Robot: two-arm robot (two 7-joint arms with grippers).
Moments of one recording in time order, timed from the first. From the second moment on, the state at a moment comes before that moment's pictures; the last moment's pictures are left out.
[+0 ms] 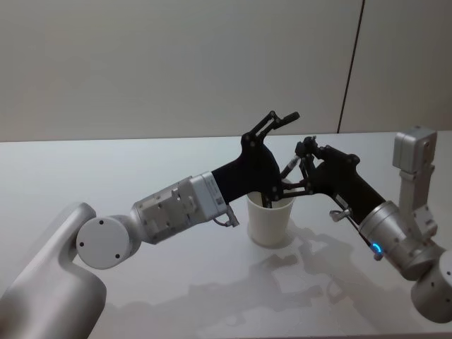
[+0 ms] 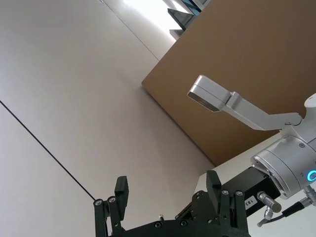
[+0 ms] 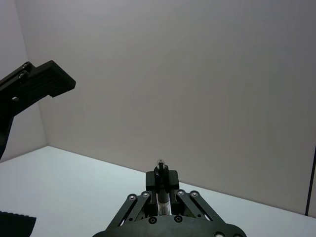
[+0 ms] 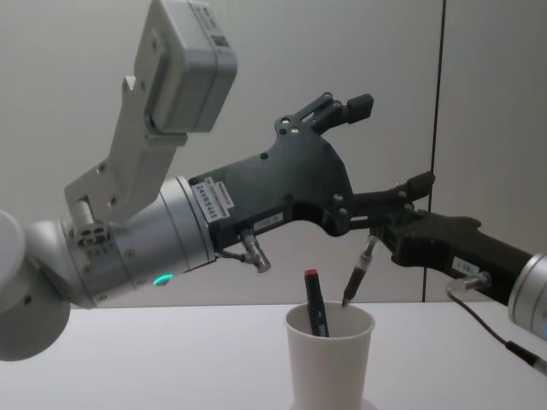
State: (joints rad) left arm -0.49 0.22 0.41 -1.20 -0.01 -0.73 -0.66; right arm 0.28 0.14 -0.27 -1.29 0.29 -0.22 0.41
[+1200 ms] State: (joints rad) left arm -0.49 0.22 0.41 -1.20 -0.01 -0.73 -0.66; right arm 0.24 0.18 -0.25 -1.38 0.39 -0.10 0.45
